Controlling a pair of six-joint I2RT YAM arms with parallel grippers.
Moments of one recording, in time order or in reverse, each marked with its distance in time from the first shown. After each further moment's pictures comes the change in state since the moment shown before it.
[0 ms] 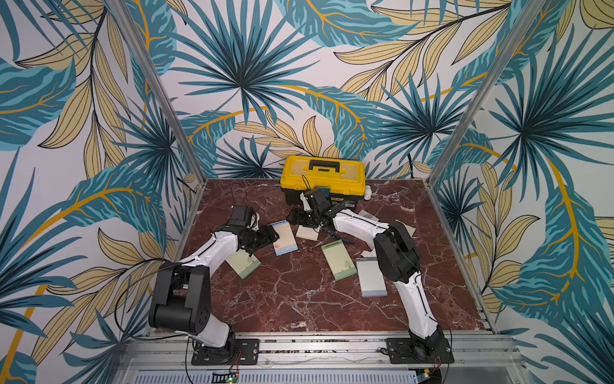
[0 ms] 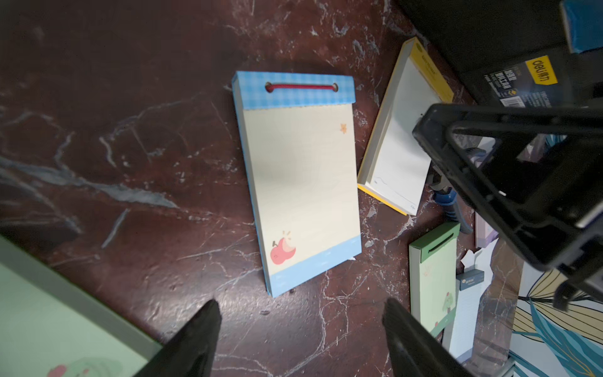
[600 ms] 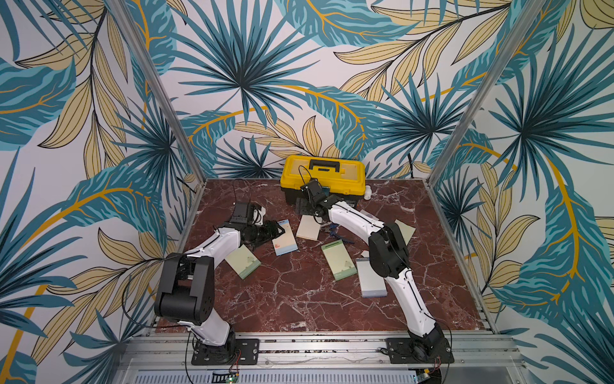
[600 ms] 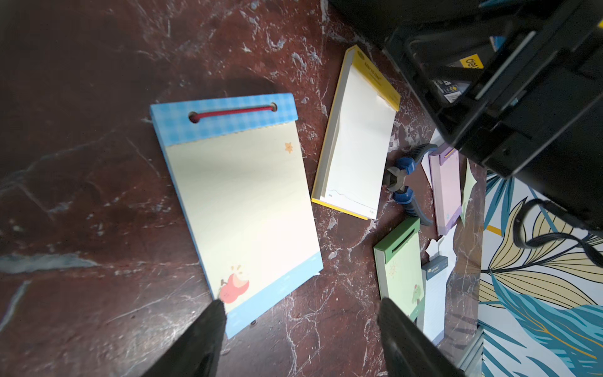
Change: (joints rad) left arm -0.008 0.052 0.021 0.100 0.108 0.011; right arm -0.024 0.145 0.312 -0.231 0.345 -0.137
